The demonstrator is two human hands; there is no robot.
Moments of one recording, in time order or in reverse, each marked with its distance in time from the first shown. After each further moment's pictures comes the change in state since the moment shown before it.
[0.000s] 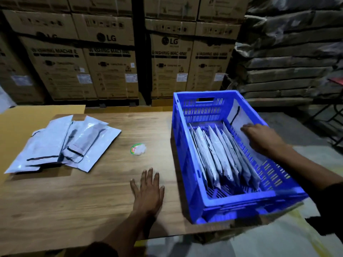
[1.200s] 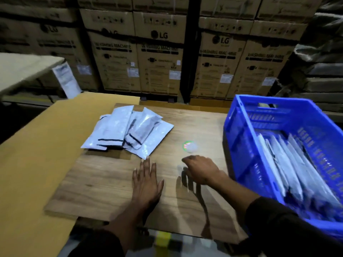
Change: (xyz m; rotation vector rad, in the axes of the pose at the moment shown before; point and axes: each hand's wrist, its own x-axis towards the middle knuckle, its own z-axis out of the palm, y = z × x) left_hand -0.030 -0.185 -0.029 0.047 0.174 -0.193; right_hand 0.051 -0.367 -0.007 0.356 -0.155 -0.466
